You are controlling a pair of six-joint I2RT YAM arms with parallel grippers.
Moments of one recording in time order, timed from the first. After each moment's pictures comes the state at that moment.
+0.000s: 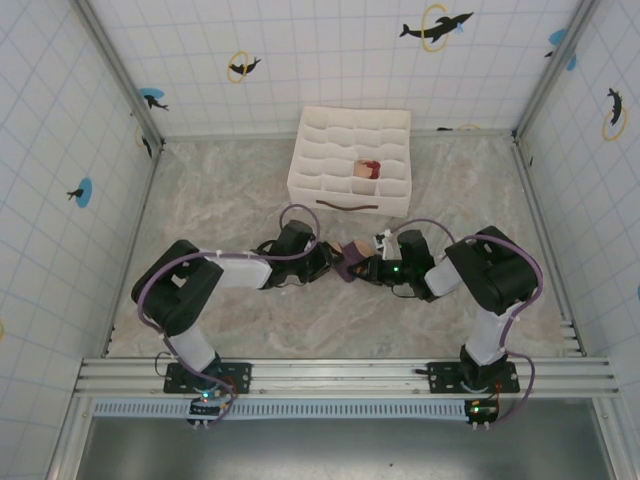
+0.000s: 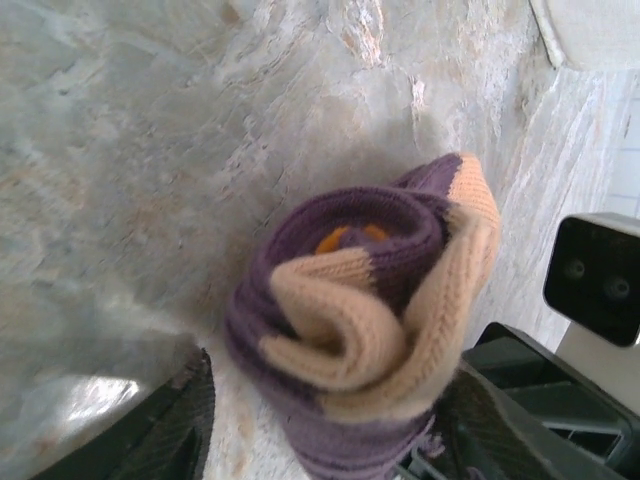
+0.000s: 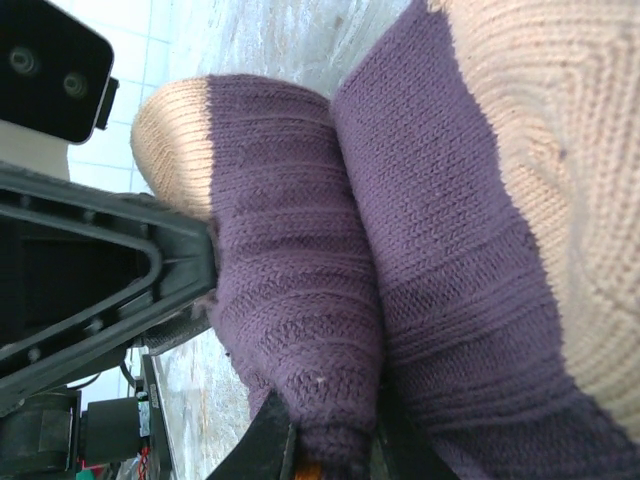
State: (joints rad) left arm -0.72 1.73 0.72 0.24 0.33 -1.12; right arm 0.51 1.84 0.45 0.75 -0.72 0.80
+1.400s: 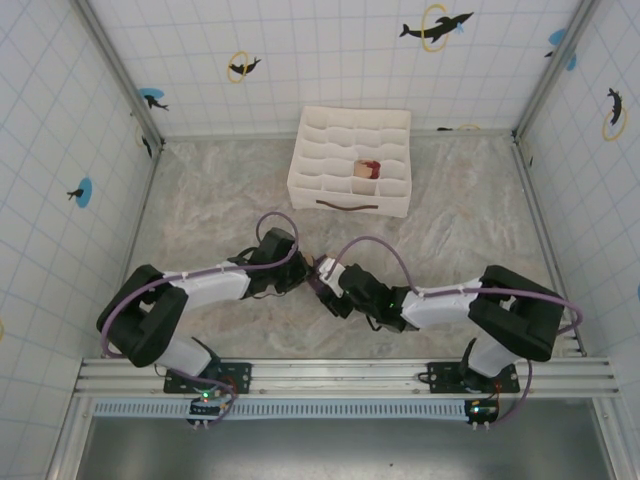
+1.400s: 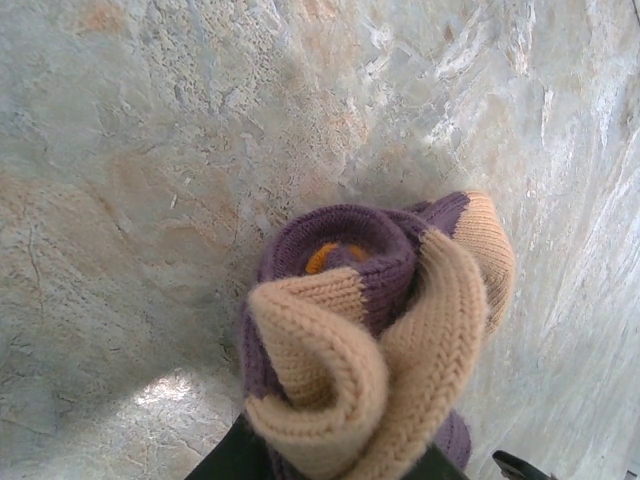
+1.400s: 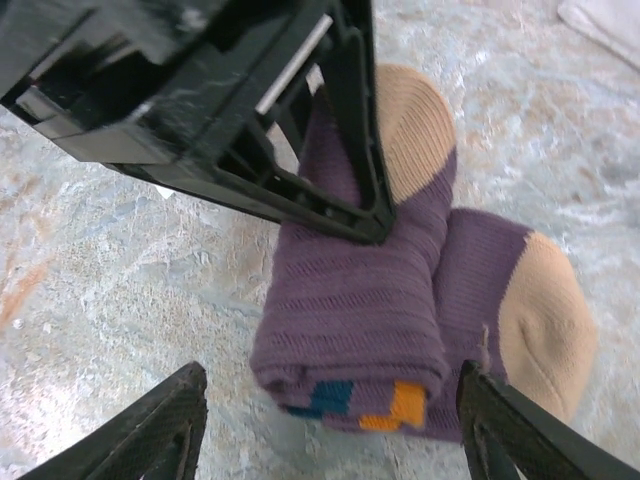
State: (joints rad) left arm -0.68 1.48 0.60 -0.03 0.23 -1.08; right arm 1.11 1.57 0.56 0.36 0.19 -0.01
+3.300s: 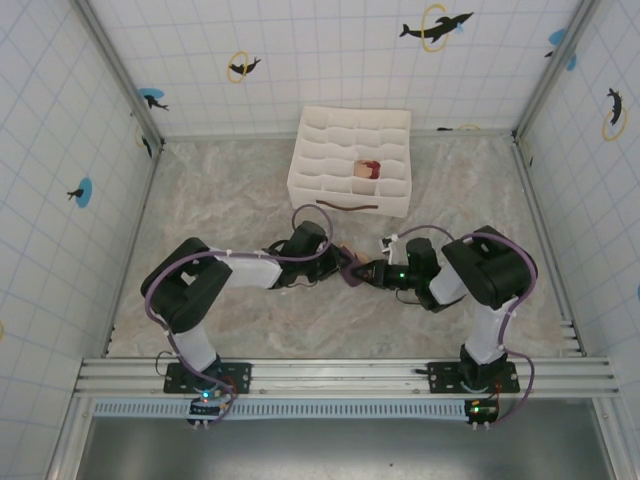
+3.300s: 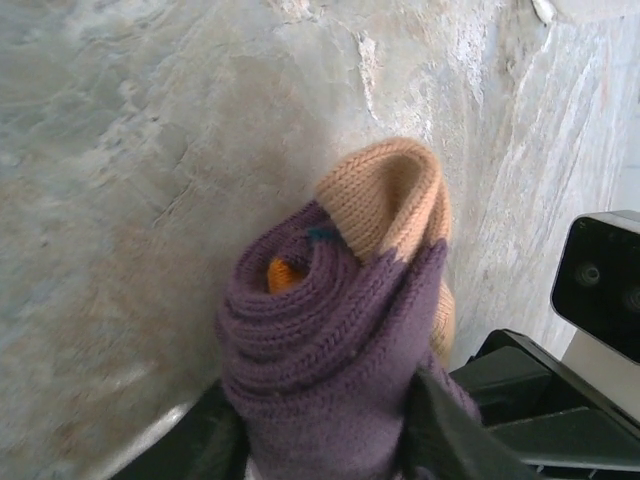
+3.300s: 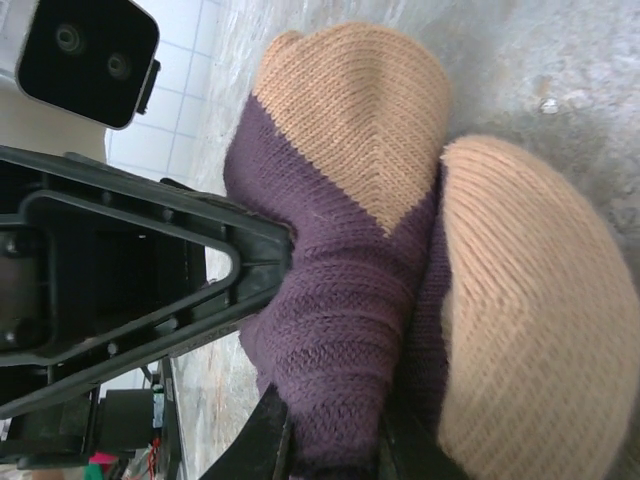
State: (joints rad) left arm -0.79 1.77 0.78 0.22 0.28 -1.09; right arm 0.49 1.88 0.35 1.01 -0.75 0.84
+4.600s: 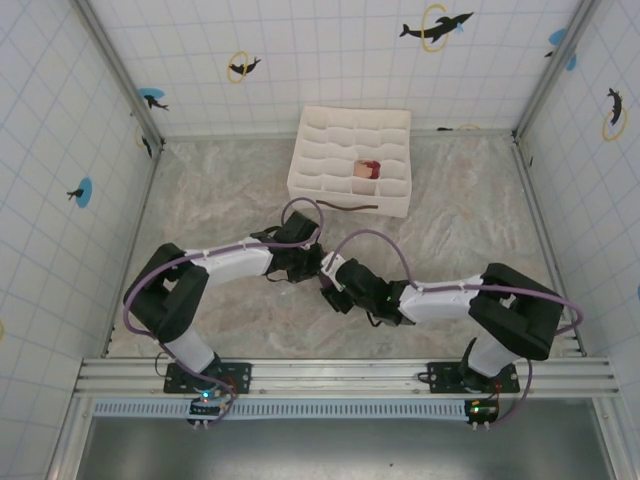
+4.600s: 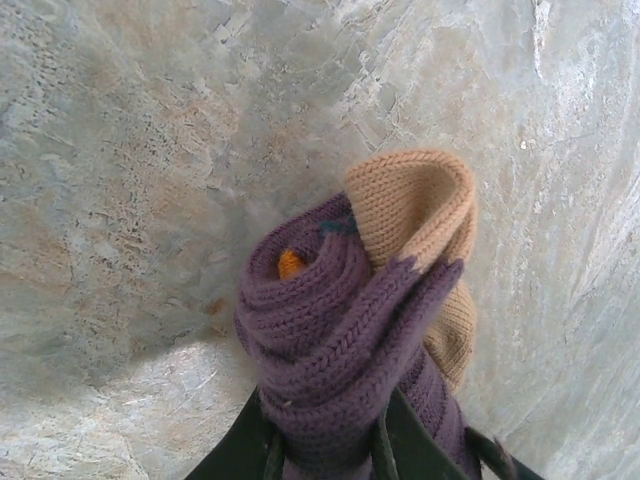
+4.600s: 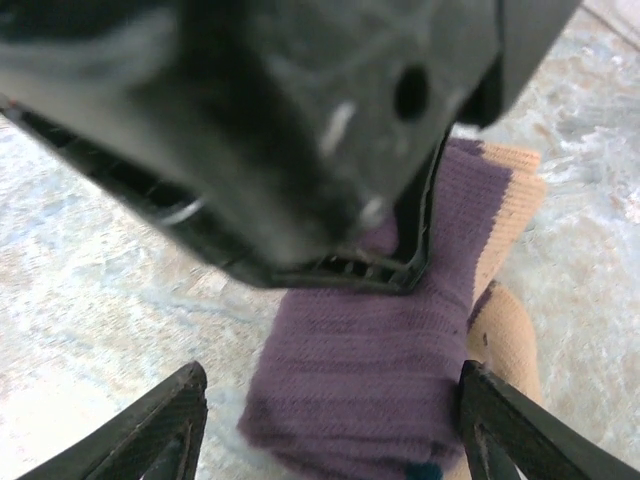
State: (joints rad) left arm -0.72 1.66 0.90 -0.31 0.25 -0.92; right arm 1.08 1.58 0.62 0.24 0.23 0.07
